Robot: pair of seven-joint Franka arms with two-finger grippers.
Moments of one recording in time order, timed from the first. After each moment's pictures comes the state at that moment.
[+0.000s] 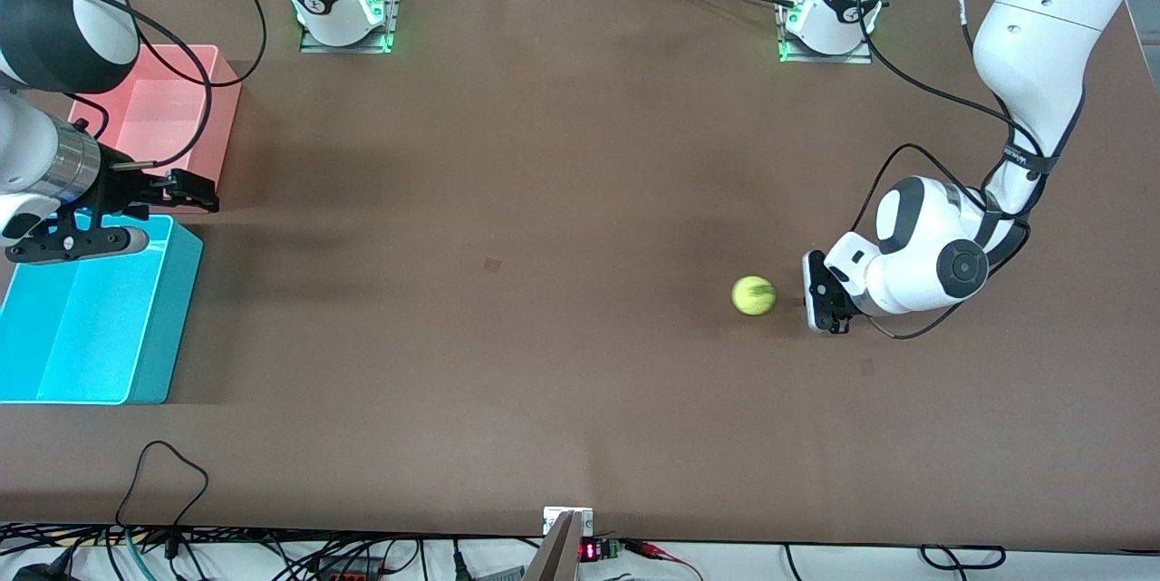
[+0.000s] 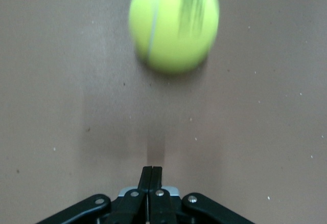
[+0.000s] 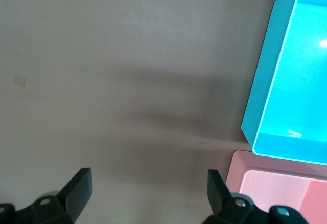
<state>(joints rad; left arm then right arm) 0.28 0.67 -0.42 -1.81 0.10 2.31 1.34 0.04 0.19 -0.03 -1.61 0.00 1.67 -0.12</state>
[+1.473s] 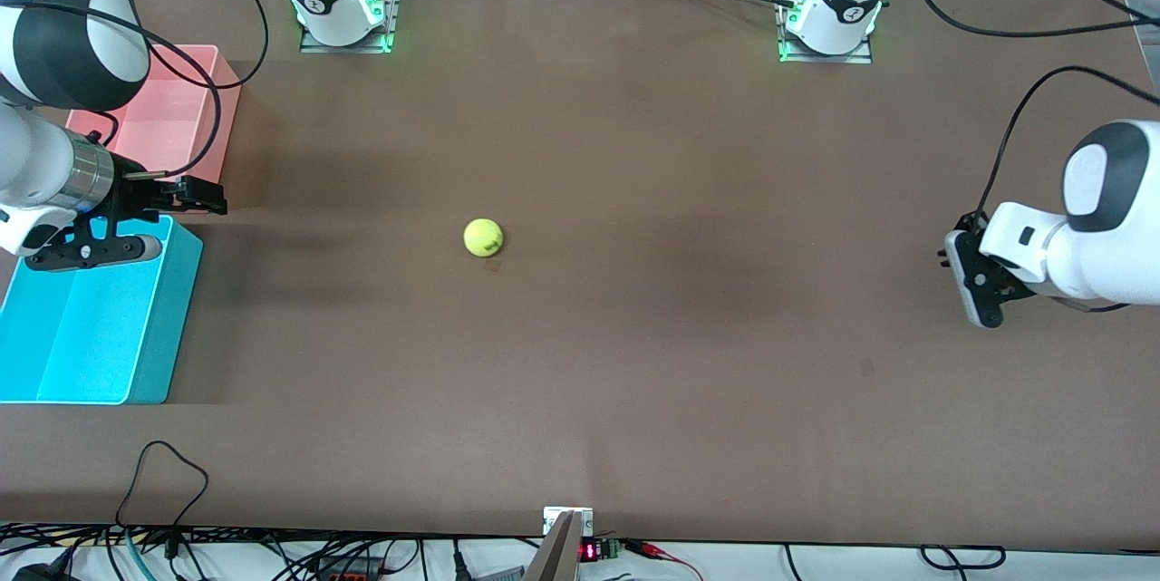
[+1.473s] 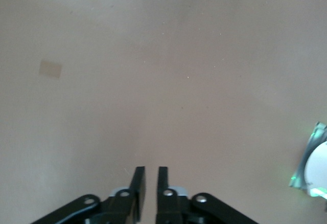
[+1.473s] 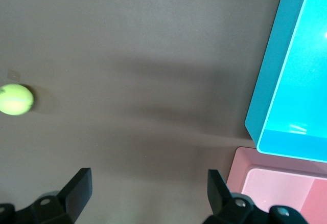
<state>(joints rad) 0.38 0.46 -0.40 -1.49 0.13 1.59 1.11 0.04 0.22 -0.03 -1.62 0.00 1.66 -0.12</state>
